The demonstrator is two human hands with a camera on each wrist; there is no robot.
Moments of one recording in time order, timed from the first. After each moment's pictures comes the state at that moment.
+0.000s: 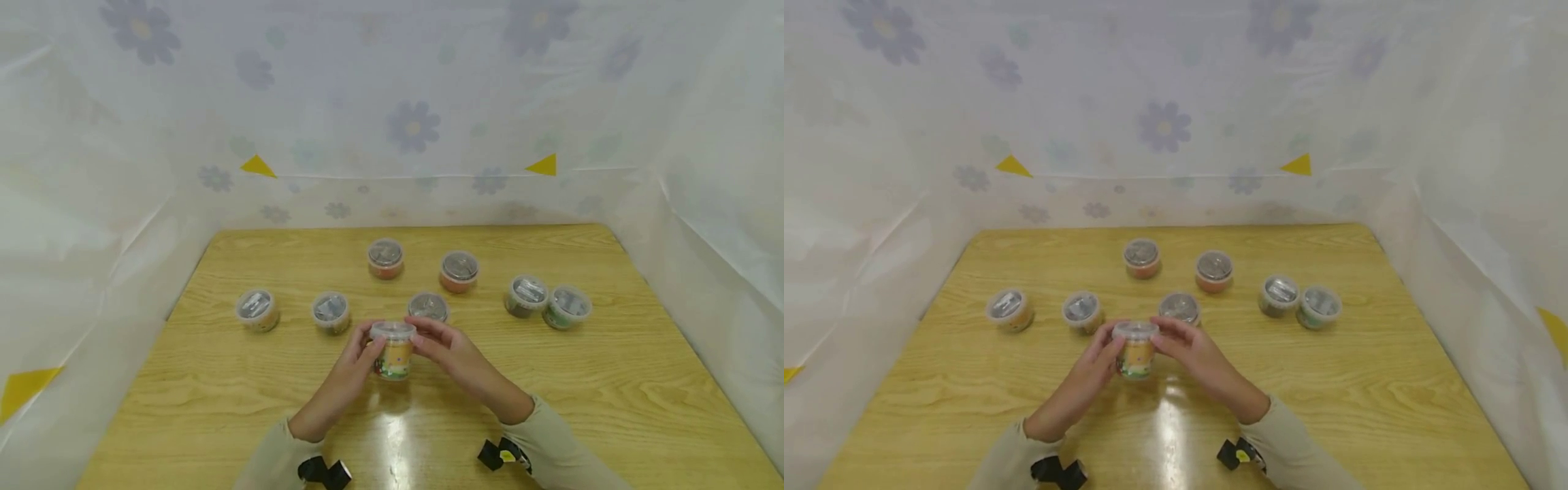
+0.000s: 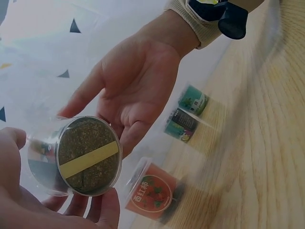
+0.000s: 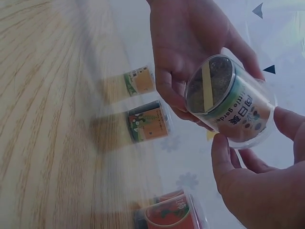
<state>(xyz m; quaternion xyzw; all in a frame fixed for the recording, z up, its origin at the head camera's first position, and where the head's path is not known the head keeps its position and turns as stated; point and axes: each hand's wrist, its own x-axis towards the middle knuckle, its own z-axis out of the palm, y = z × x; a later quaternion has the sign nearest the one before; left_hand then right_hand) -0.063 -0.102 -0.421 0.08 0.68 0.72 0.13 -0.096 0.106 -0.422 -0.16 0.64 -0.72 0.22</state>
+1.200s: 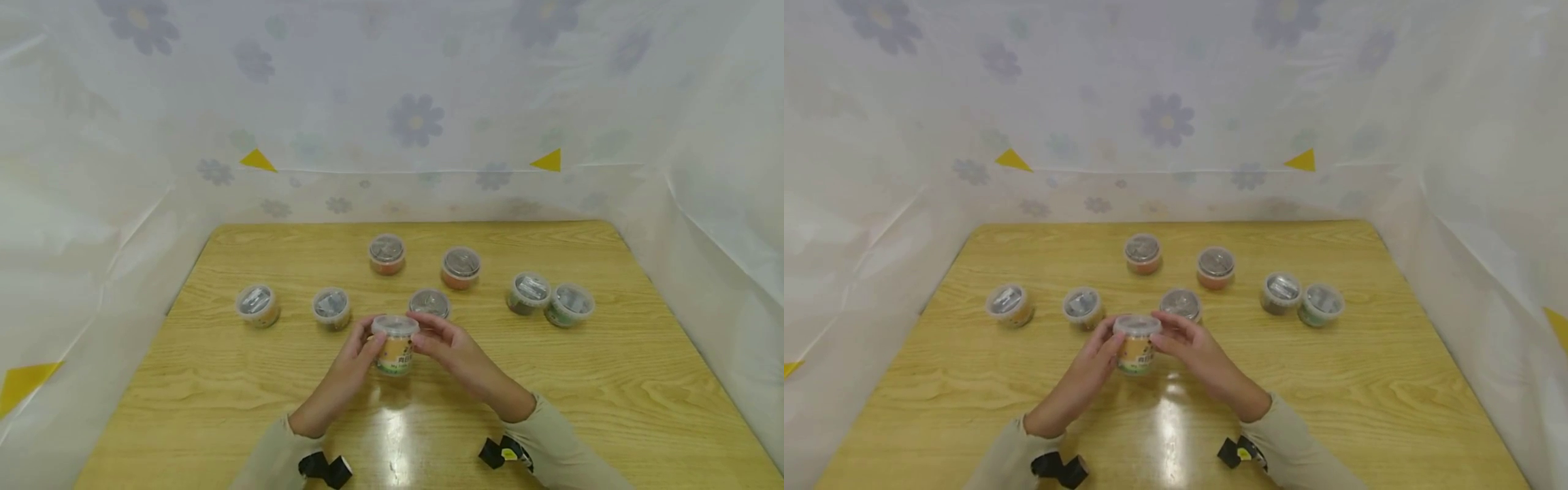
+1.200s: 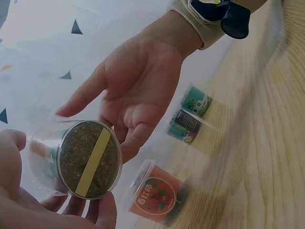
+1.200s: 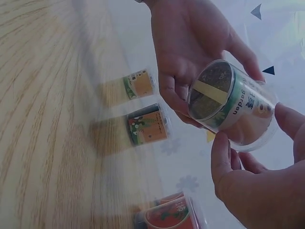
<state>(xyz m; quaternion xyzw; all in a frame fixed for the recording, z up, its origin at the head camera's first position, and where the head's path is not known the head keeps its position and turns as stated) -0.065 -0.102 -0.420 0.07 0.70 0.70 0.11 -0.096 0.106 -0.420 -0.15 0.62 -0.73 0.23</state>
